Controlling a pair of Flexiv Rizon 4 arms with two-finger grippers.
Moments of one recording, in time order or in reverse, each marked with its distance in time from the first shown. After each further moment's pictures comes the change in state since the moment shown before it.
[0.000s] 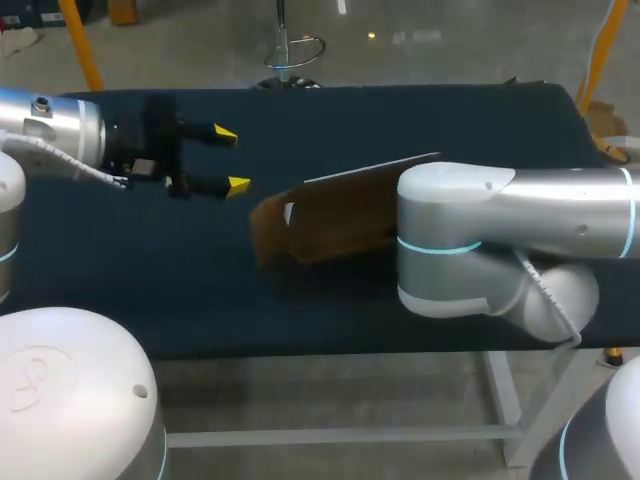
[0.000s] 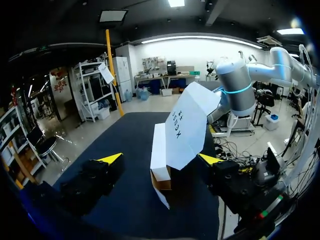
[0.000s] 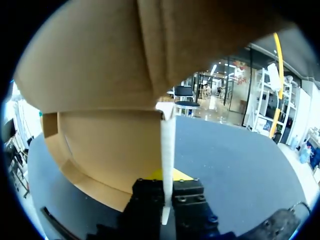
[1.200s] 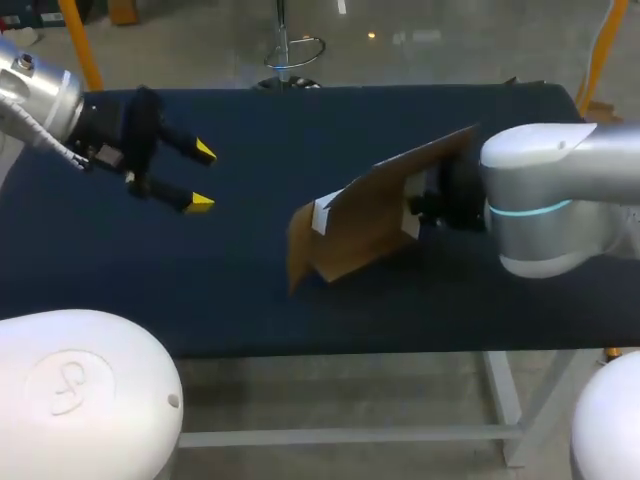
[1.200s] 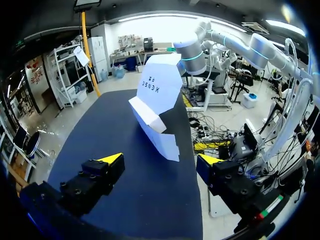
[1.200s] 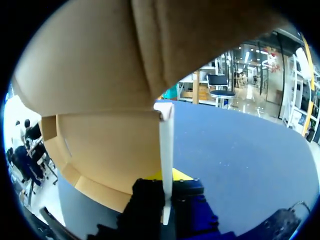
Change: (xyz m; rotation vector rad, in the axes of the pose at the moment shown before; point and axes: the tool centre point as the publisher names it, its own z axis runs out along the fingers) left arm 0.026 0.021 -0.044 -0.232 0.236 0.067; right arm -0.013 -0.004 0.000 0.114 0.371 0.010
